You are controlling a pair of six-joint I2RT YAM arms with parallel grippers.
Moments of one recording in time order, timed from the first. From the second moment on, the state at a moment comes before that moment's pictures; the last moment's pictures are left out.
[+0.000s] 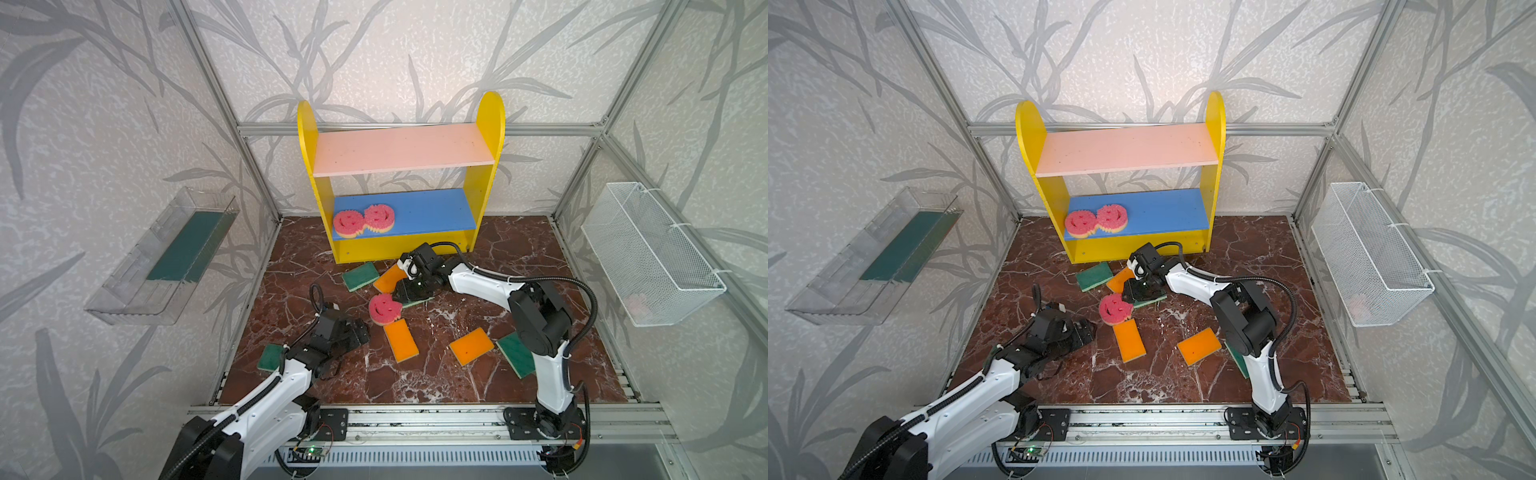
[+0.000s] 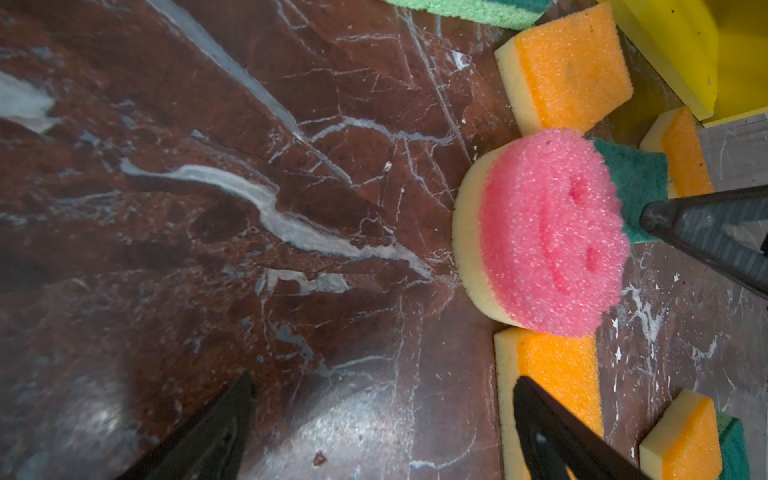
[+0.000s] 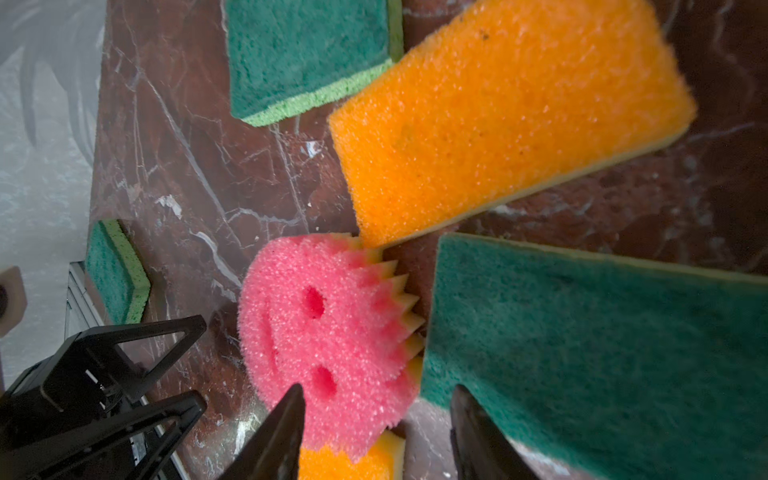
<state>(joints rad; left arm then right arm) -0.39 0.92 0.28 -0.21 0.01 -0.84 0.71 2.07 1.50 -0.46 -0.39 0.45</state>
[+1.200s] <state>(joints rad) -0.36 0.83 0.29 -0.23 0.06 -0.82 0.65 1.94 1.38 -0.36 -0.48 0.57</state>
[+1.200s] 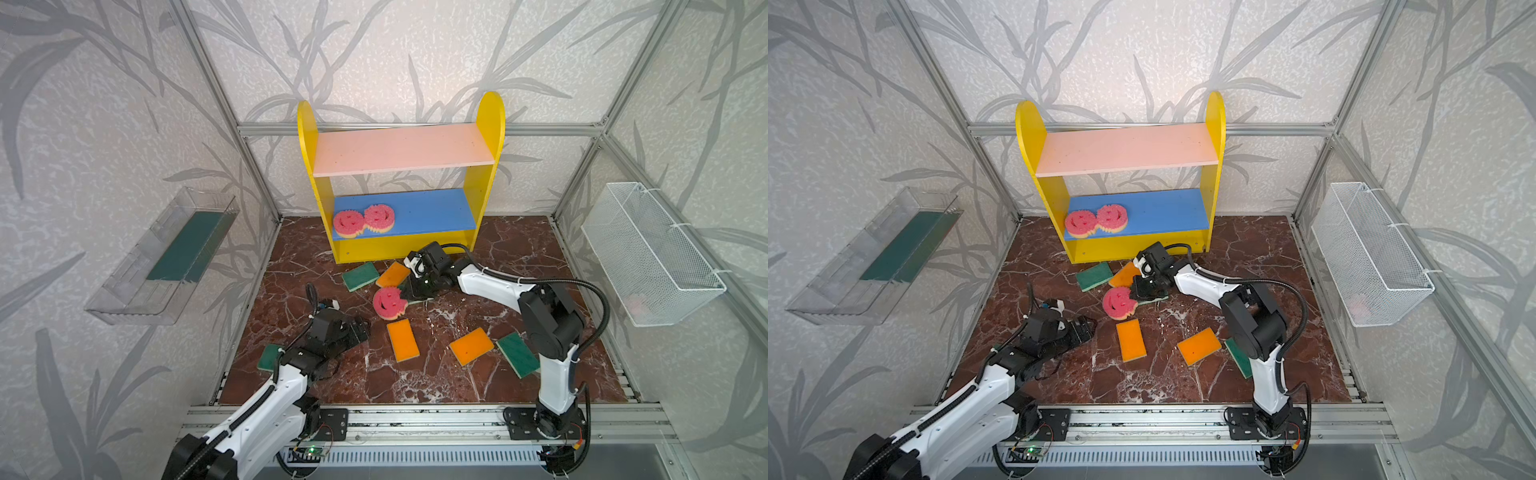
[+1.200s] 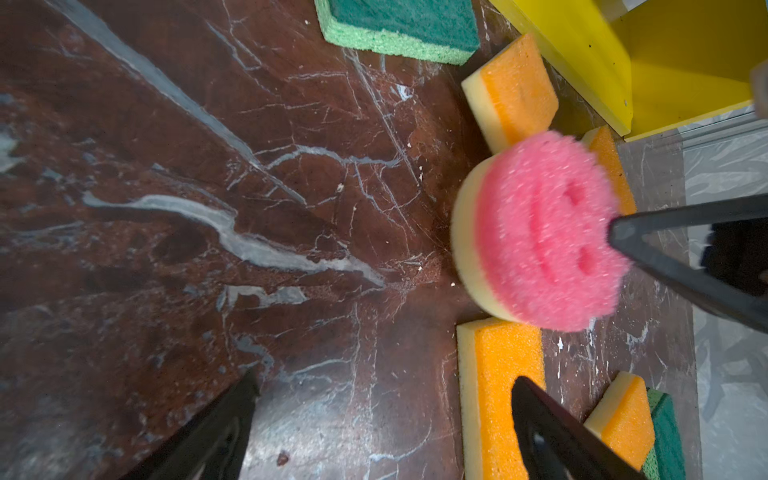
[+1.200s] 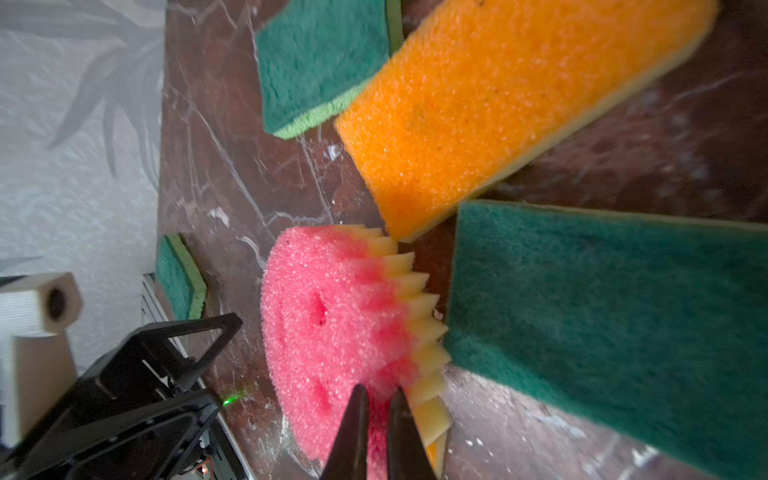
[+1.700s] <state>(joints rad) -0.36 0.87 0.31 -0.24 0.06 -0.78 0.49 1.73 1.32 -0.22 -0.37 0.74</state>
